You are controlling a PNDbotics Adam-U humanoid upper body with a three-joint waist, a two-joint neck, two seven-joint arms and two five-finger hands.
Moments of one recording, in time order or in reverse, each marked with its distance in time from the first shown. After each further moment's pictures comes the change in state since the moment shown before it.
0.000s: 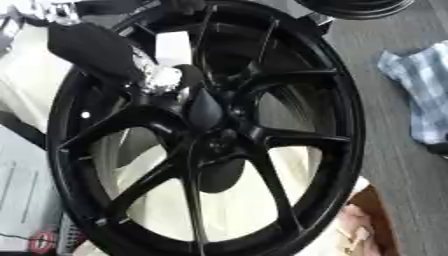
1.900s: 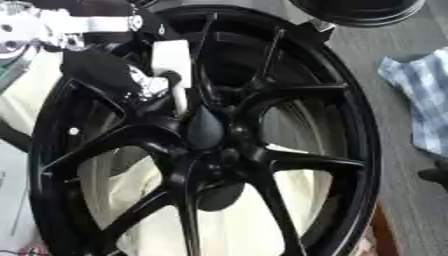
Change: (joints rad) left arm 0.005 -0.027 0.031 0.131 -0.014 -0.062 -0.062; right arm -0.033 0.060 0.013 0.000 0.050 0.057 -0.006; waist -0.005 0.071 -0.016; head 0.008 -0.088
